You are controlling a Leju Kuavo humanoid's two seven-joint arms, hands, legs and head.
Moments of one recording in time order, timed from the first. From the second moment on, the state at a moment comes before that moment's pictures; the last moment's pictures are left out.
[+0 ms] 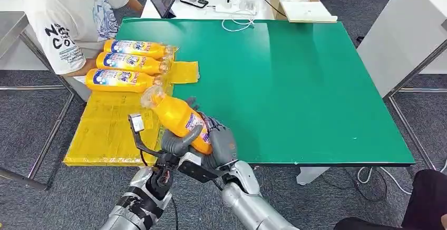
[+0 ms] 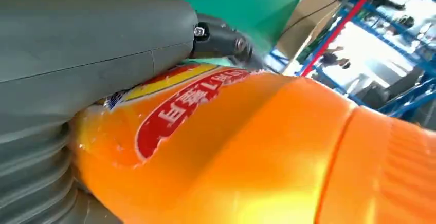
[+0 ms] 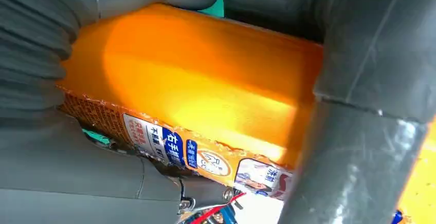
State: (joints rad) left arm -0.34 -0.26 -0.24 -0.92 0.55 -0.34 -0.38; right arm -0.42 0.32 0.51 -0.63 0.60 -0.59 -0.55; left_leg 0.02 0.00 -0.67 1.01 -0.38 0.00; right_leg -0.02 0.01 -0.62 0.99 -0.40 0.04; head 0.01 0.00
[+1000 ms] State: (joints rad) left arm -0.35 -0.27 -0.22 -1.06 0.03 0.20 -0.66; right arm -0.40 0.31 0.49 -0.73 0.44 -0.49 -0.54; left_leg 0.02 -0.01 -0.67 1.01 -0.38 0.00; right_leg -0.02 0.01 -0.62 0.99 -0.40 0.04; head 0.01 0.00
